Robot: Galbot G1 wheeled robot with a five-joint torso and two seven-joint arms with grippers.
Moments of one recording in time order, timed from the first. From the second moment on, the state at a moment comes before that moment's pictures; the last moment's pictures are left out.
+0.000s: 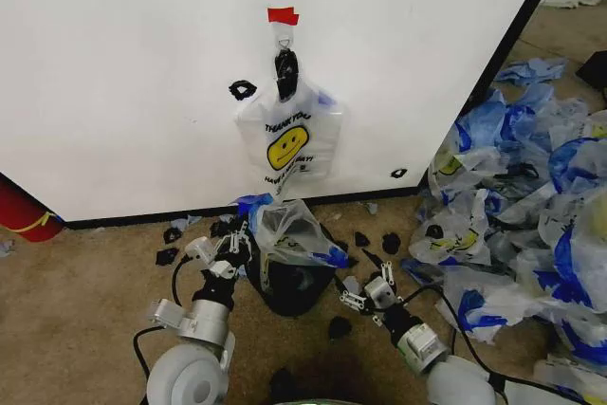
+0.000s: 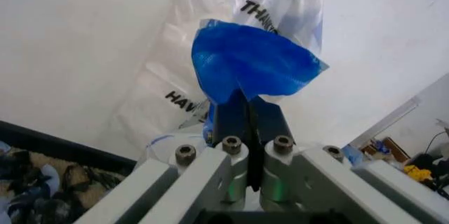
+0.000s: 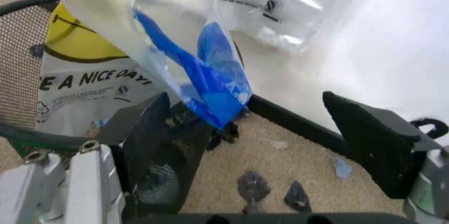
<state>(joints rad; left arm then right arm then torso) 1.44 -1.18 -0.25 -2.18 -0.85 -0.20 -0.16 -1.03 0.58 -0.43 2.05 0.33 0.10 0.53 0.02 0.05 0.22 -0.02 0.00</state>
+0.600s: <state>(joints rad) 1.45 -1.18 -0.26 -2.19 -0.85 -0.20 -0.15 -0.96 0.61 -0.48 2.00 0.33 0.11 0.53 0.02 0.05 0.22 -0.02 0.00</state>
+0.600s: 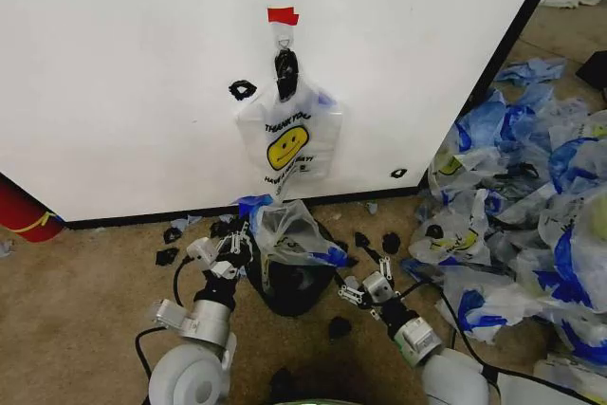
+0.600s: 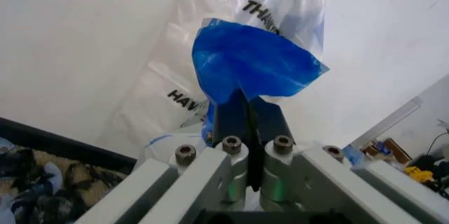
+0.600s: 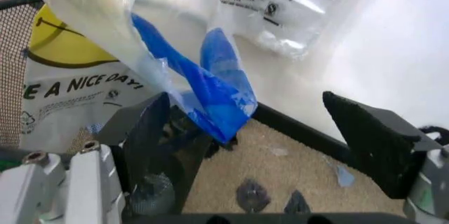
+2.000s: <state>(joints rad) 1.45 -1.19 -0.25 -2.18 -0.84 -0.20 -0.15 -1.04 0.57 -0.40 2.07 0.32 0.11 0.53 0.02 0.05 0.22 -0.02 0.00</state>
